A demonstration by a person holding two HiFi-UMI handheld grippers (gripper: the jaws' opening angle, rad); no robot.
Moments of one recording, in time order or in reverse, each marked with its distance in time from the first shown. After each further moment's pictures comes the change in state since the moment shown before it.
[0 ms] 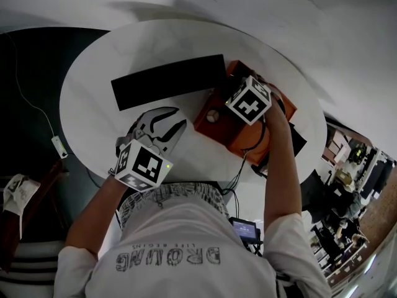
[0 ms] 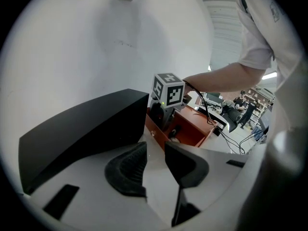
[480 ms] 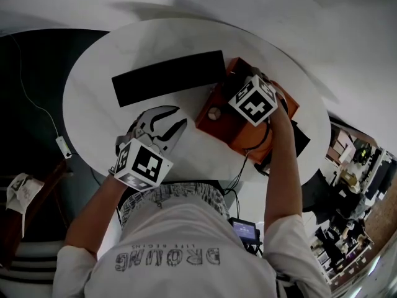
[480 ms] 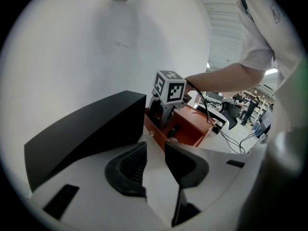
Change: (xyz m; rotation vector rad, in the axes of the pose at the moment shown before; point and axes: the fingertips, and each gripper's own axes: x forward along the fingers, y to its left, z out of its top) left arm -0.004 -0.003 0.003 0.033 0.011 0.008; right arm -0.012 -0.002 0.007 0.023 -0.100 -0.029
